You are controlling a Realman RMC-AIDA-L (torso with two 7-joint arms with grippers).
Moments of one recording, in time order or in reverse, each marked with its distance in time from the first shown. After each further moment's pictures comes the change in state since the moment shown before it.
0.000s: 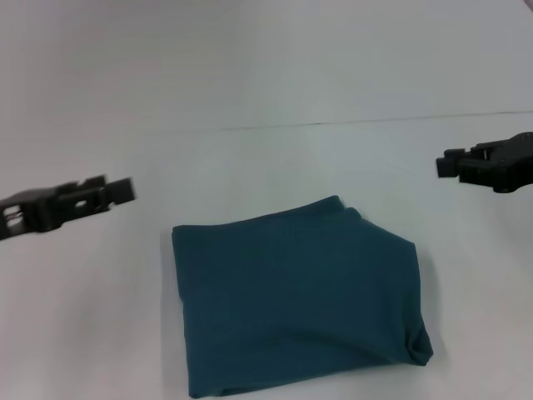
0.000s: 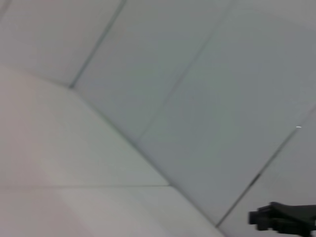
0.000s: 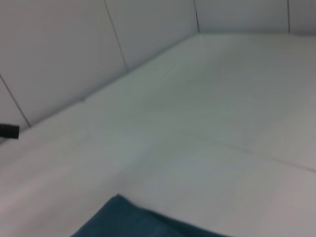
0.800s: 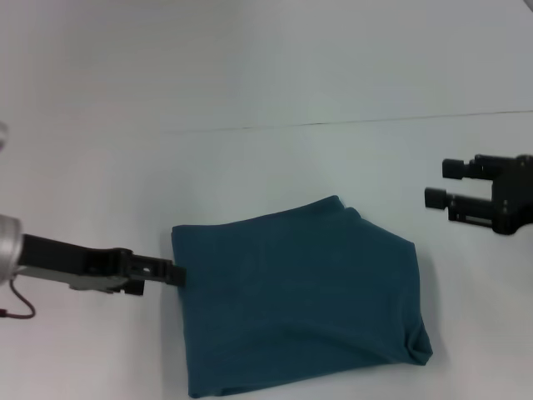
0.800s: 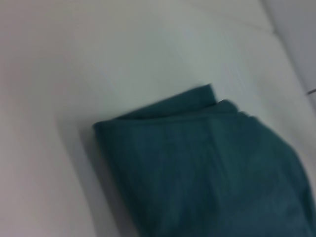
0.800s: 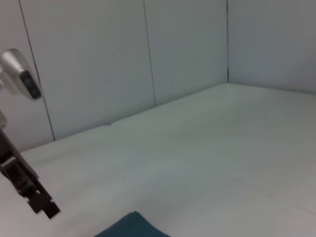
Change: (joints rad) left arm -0.201 0.033 0.209 -0.034 0.478 -0.074 -0.525; right arm -0.062 0.100 0.169 0.098 0.074 -0.069 -0.439
